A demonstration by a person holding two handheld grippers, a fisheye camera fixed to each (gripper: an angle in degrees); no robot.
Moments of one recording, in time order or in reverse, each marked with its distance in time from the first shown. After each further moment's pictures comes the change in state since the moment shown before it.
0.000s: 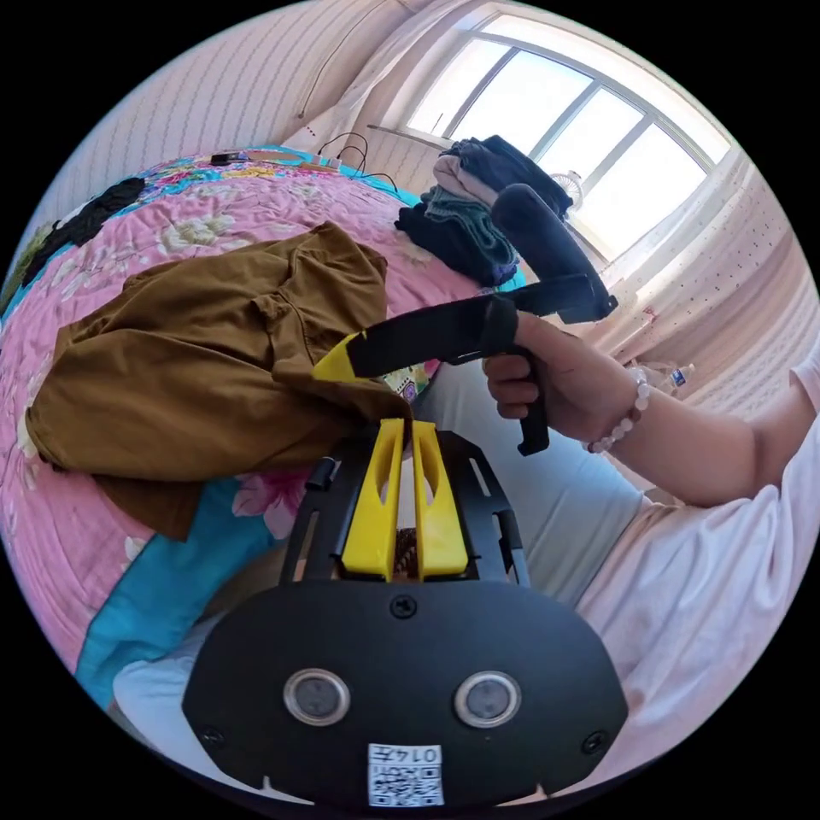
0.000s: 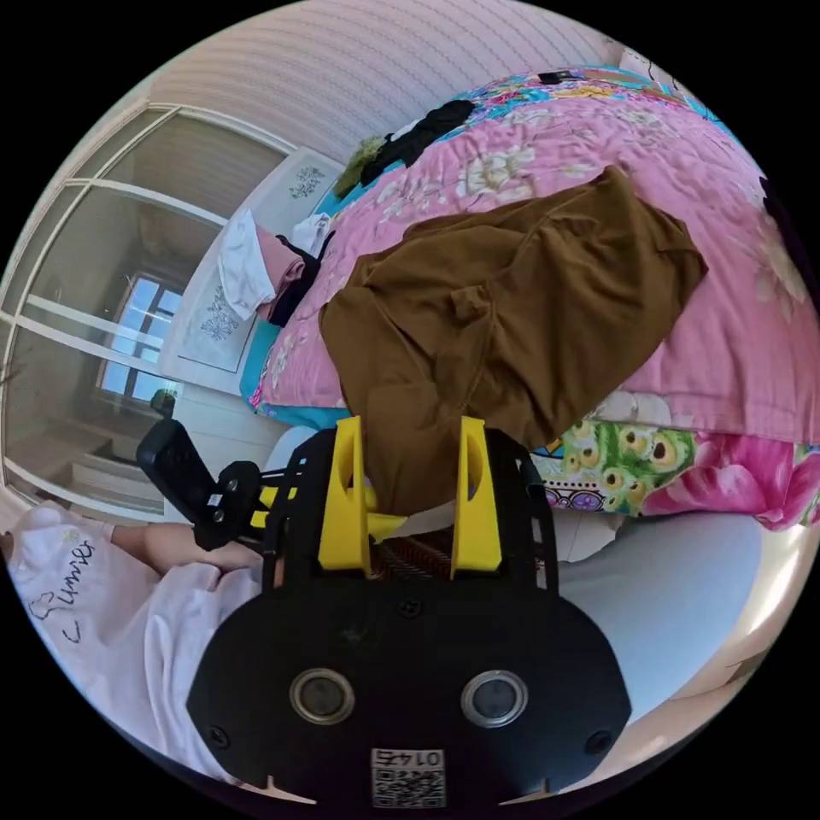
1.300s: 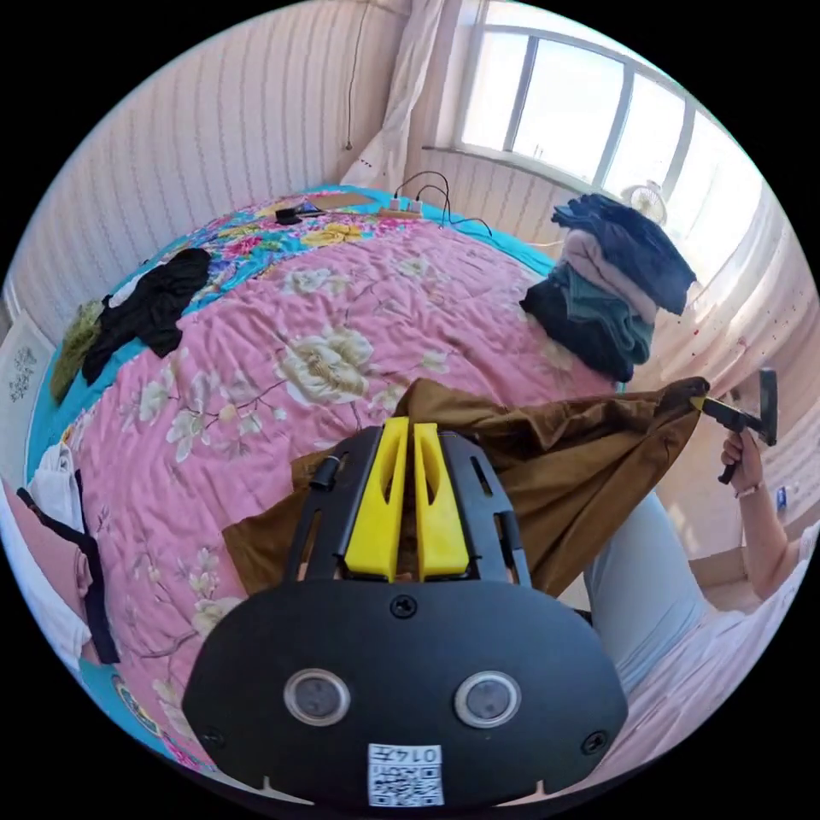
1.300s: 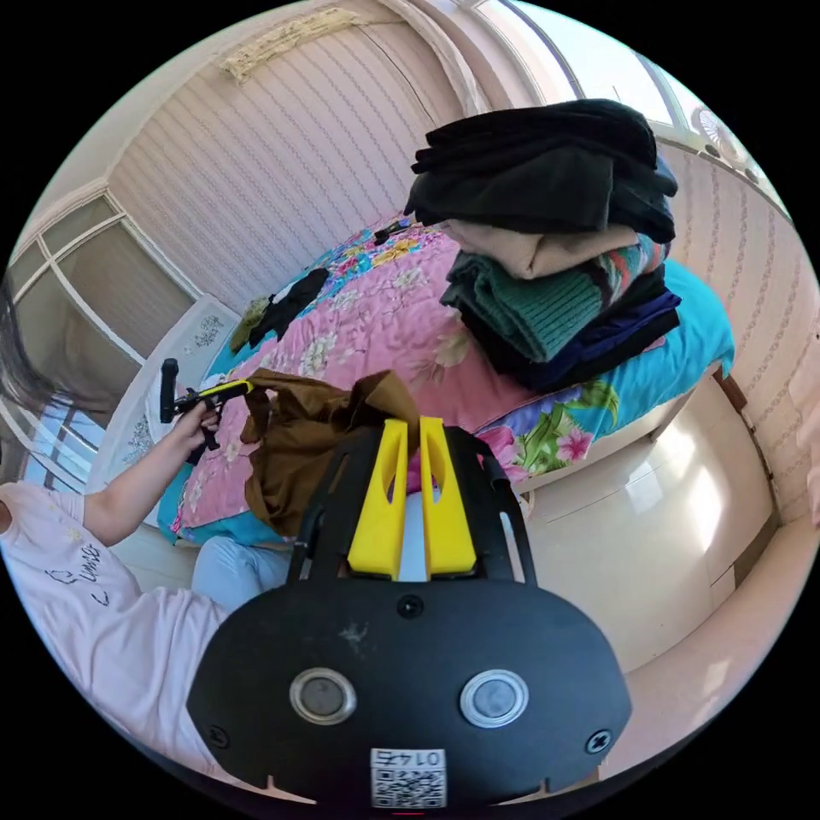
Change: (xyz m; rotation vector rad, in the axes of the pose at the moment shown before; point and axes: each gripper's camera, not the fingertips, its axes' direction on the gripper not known) left arm -0.012 -0.203 -0.073 0.082 -0.316 0.011; right arm -0.059 0.182 -0.243 0.546 0.374 0.222
